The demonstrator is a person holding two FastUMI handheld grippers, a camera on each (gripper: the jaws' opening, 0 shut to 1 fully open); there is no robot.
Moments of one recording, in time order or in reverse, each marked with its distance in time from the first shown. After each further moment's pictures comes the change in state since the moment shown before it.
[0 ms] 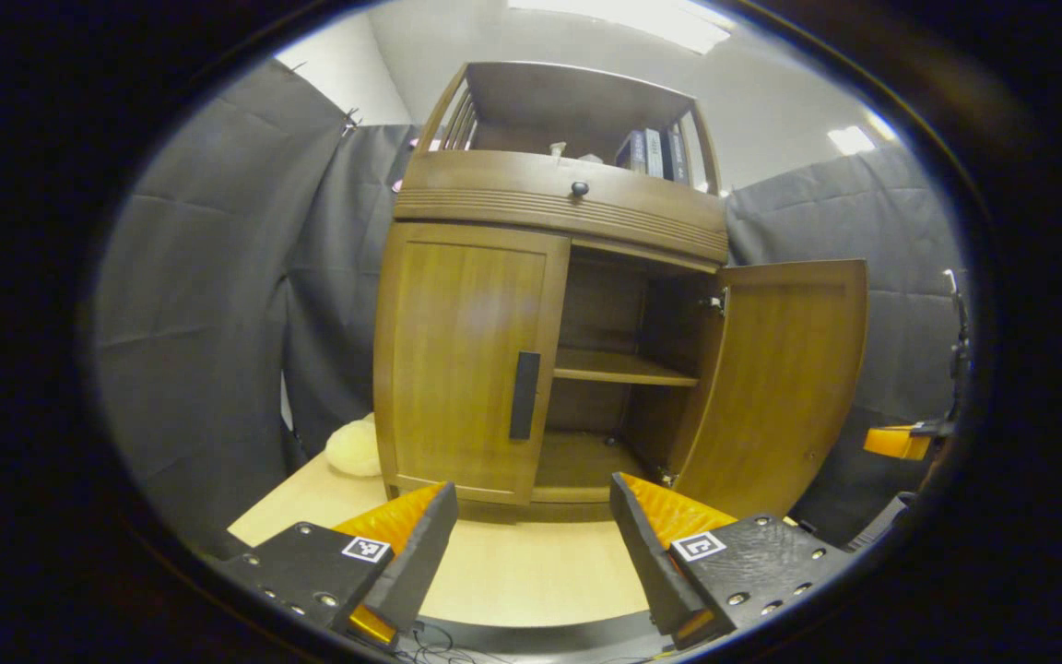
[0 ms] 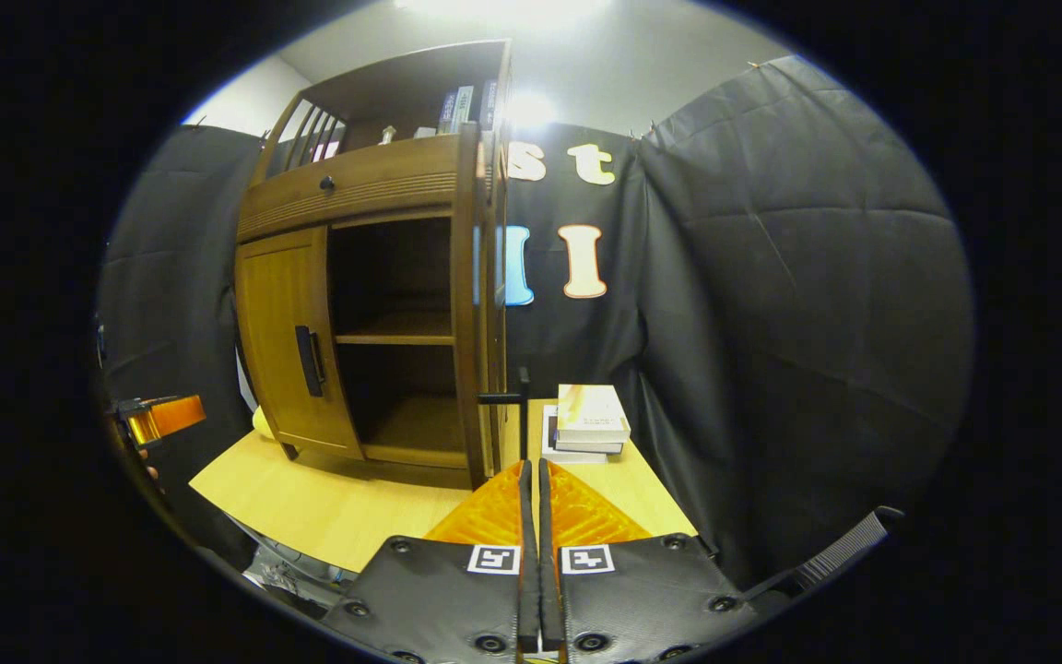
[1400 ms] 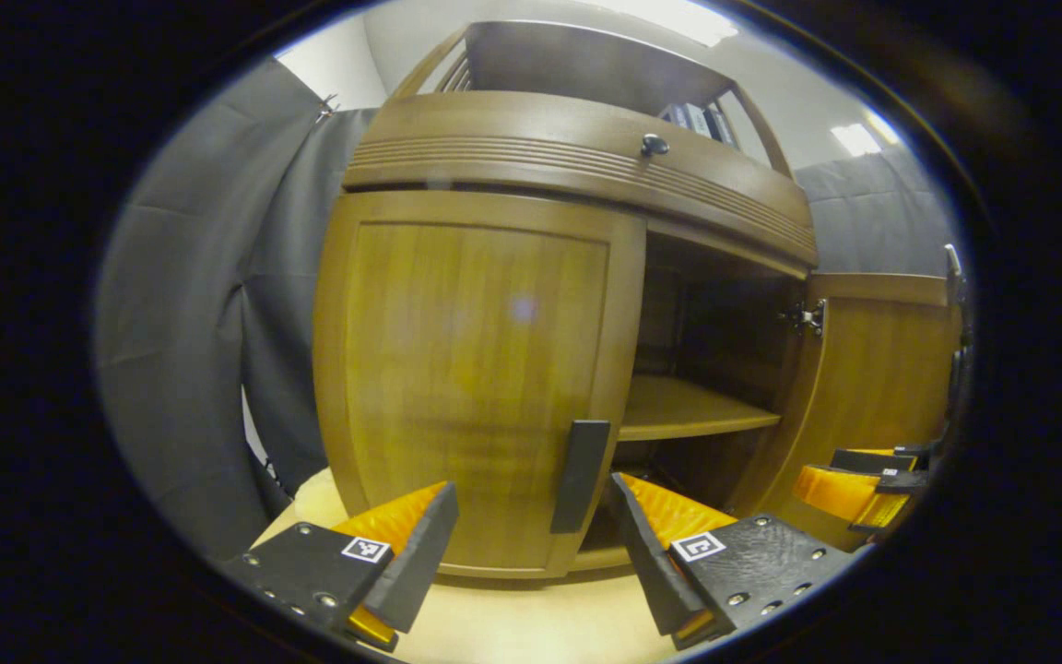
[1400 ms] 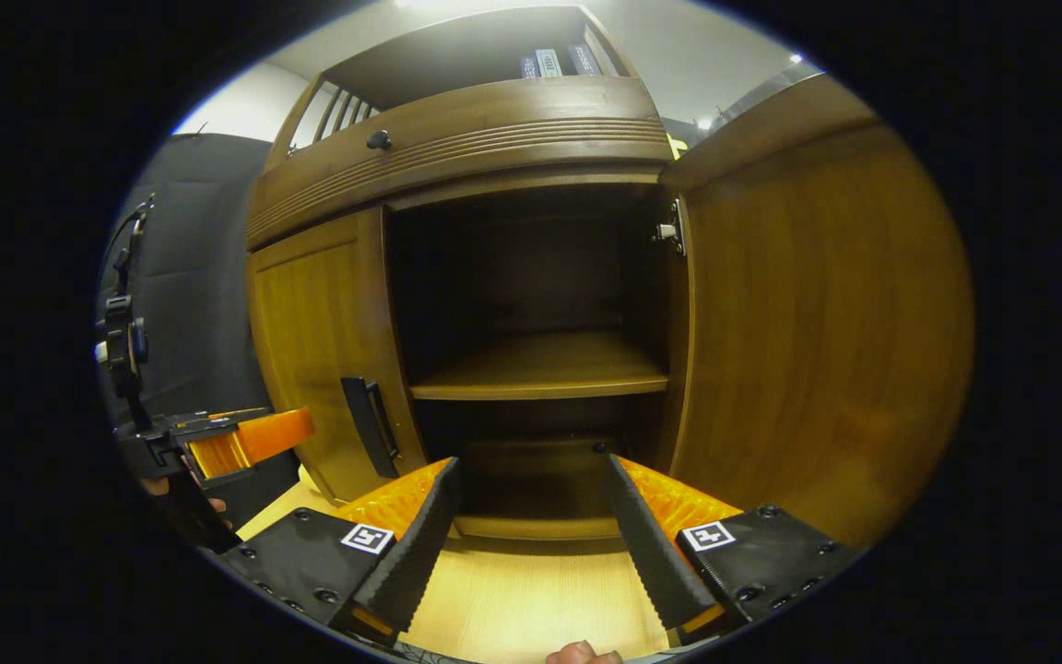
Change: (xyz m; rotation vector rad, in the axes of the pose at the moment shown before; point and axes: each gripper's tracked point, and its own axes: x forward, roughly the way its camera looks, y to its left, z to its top) left arm 0.215 0.049 0.046 0.029 0.006 -0.023; right arm 0.178 0.180 0.042 0.050 -0.032 0.189
